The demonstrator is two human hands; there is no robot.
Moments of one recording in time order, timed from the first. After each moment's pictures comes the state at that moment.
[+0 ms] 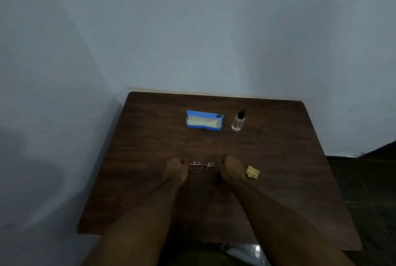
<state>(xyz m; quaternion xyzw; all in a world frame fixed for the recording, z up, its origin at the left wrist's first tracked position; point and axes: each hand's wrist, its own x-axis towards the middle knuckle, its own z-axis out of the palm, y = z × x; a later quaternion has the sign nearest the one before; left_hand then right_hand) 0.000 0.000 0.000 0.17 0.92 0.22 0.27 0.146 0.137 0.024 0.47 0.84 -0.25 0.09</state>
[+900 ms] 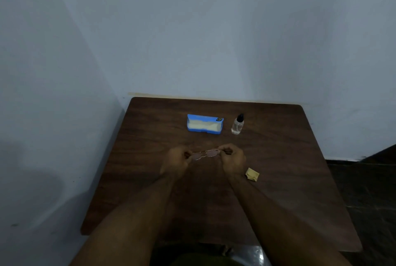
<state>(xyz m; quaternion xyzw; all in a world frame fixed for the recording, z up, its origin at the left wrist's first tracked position) -0.021 0.003 0.042 0.37 0.86 0.28 0.22 0.135 0.131 0.061 0.55 0.66 -0.47 -0.20</state>
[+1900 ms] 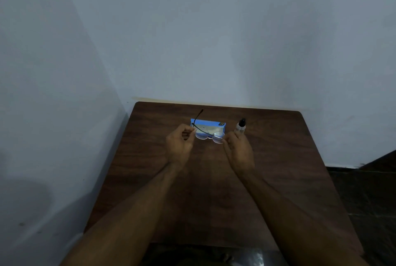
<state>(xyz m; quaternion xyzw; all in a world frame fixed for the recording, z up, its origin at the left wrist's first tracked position) -0.025 0.018 0.100 0.33 0.76 0.56 0.04 0.141 0.151 0.092 0.31 0.89 -0.21 -0.27</state>
